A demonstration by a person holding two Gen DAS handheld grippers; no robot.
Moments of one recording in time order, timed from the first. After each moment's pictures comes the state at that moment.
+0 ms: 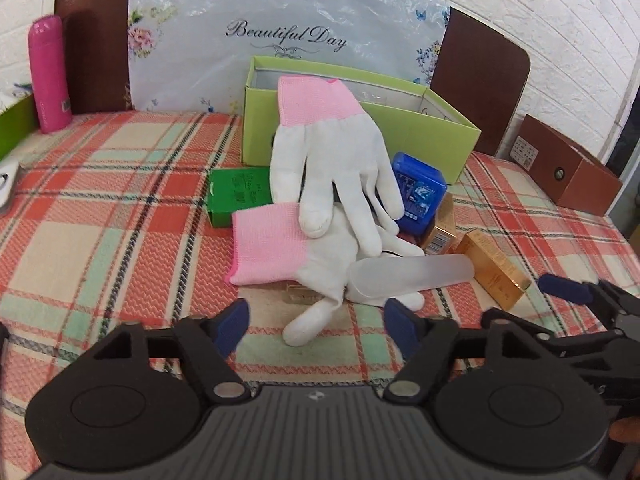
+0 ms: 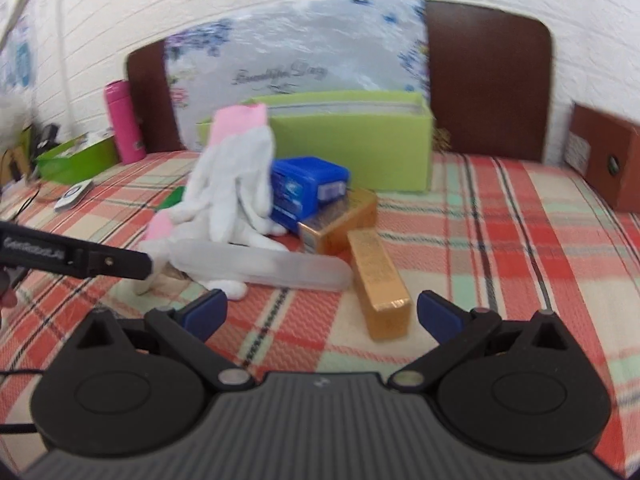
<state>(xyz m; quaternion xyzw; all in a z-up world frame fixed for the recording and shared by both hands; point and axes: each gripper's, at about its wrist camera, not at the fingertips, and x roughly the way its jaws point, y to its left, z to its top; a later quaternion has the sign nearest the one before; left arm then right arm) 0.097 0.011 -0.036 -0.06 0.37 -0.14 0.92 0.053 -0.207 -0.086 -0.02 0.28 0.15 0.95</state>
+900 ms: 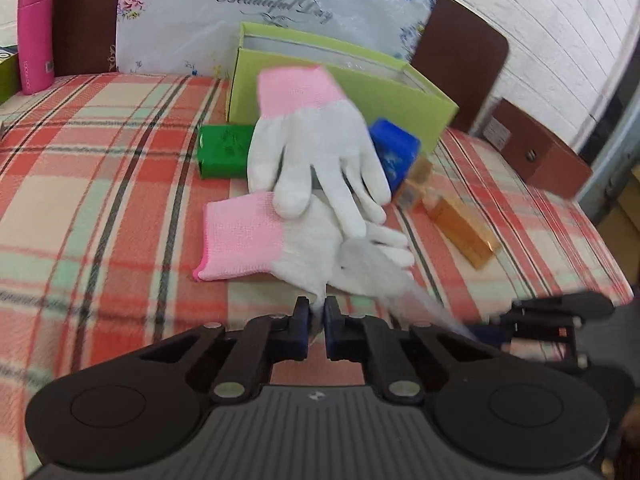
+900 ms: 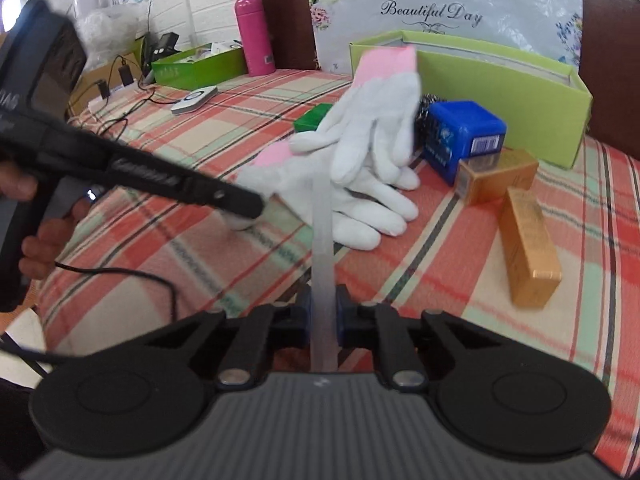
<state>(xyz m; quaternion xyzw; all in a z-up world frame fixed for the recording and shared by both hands) 0.066 0.033 -0.044 -0.07 0.40 -0.19 0.89 0.035 -0.169 -0.093 -0.06 0.37 0.31 0.87</state>
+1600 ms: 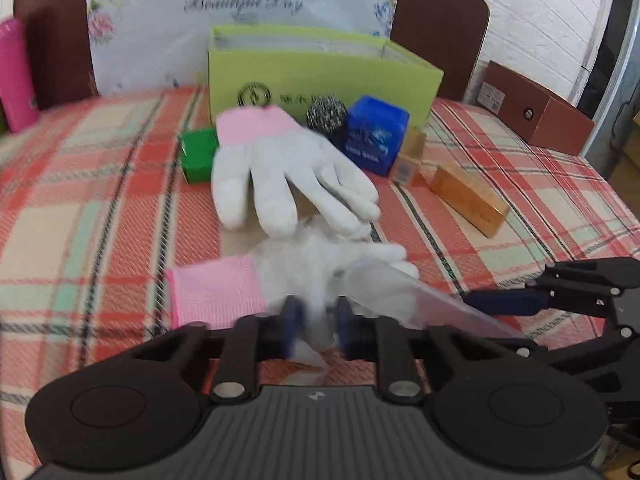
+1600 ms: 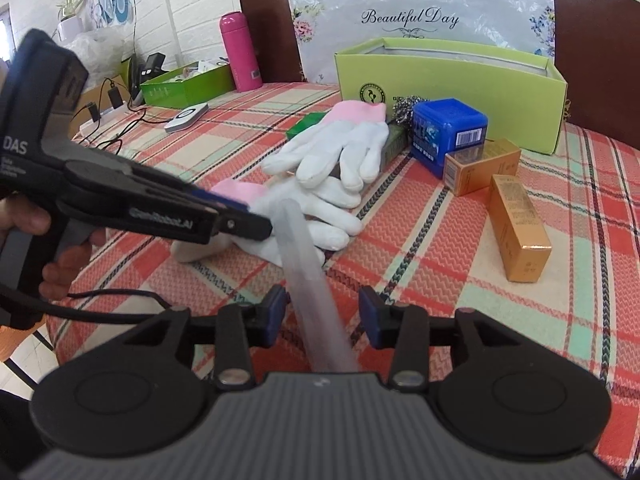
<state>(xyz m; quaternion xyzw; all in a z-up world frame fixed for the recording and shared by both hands) 0.077 0.011 -0.056 -0.01 0.40 -0.19 0.90 0.024 -0.173 -0.093 -0.04 0.36 0.29 0.89</state>
